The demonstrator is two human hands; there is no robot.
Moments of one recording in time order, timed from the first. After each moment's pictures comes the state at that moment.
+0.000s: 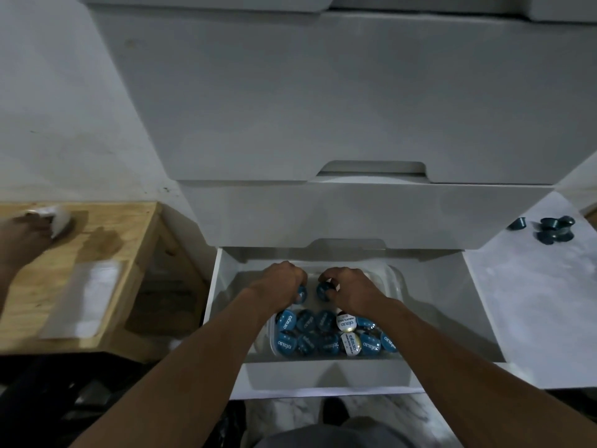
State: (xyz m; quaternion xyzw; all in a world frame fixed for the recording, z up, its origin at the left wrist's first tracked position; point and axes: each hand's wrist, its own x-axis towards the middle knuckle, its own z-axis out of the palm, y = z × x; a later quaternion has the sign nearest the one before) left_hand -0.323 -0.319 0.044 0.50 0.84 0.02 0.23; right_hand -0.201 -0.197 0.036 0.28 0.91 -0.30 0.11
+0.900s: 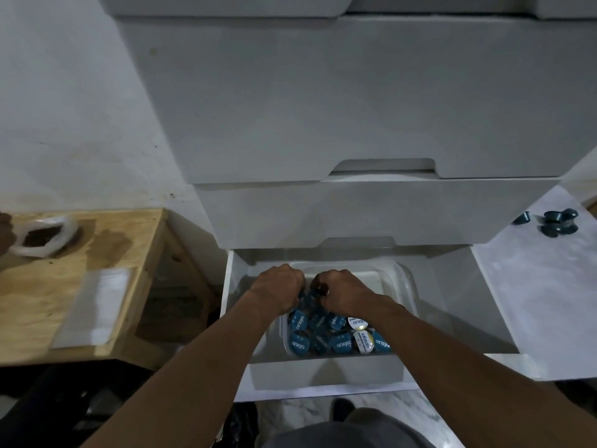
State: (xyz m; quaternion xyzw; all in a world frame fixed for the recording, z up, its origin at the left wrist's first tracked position) left_hand -0.326 -0.340 0.051 0.49 0.85 -0.02 0.20; right_hand -0.225 -0.222 0.031 0.25 0.91 -0.30 0.15
